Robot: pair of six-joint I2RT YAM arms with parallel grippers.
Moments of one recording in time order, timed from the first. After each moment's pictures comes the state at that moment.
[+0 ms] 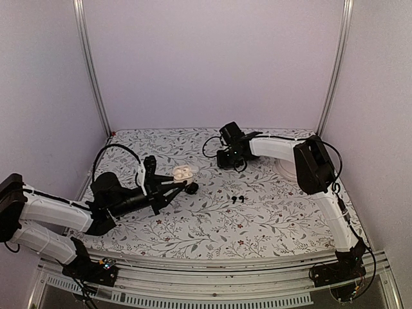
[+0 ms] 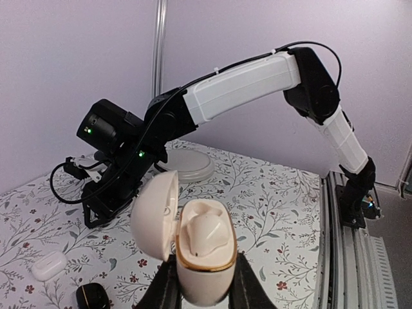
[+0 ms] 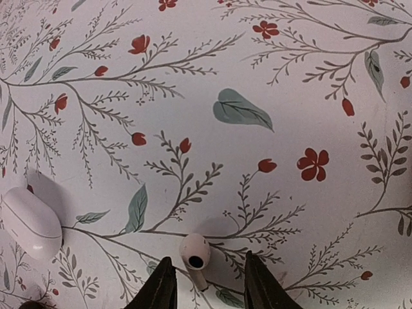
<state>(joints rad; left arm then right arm) -0.83 1.27 0.32 1.02 0.25 -0.10 0.65 2.50 2.06 -0.51 0.05 0.40</state>
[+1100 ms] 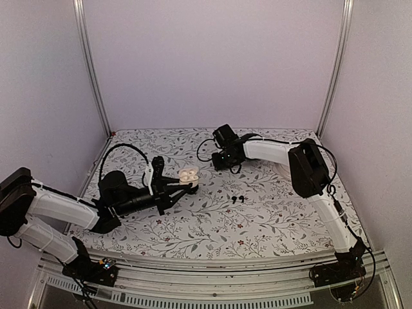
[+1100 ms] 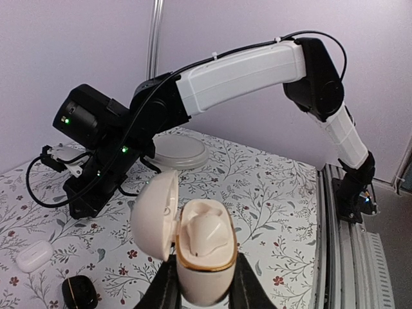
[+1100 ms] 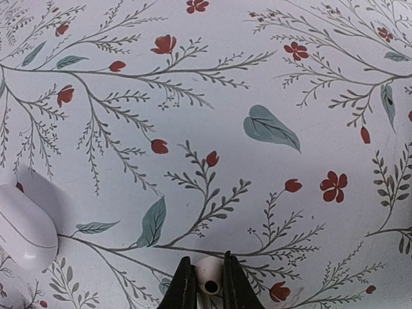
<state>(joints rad) -0.83 1.36 0.36 1.01 0.28 -0.13 0.70 2.56 2.15 -0.54 0.13 0.32</state>
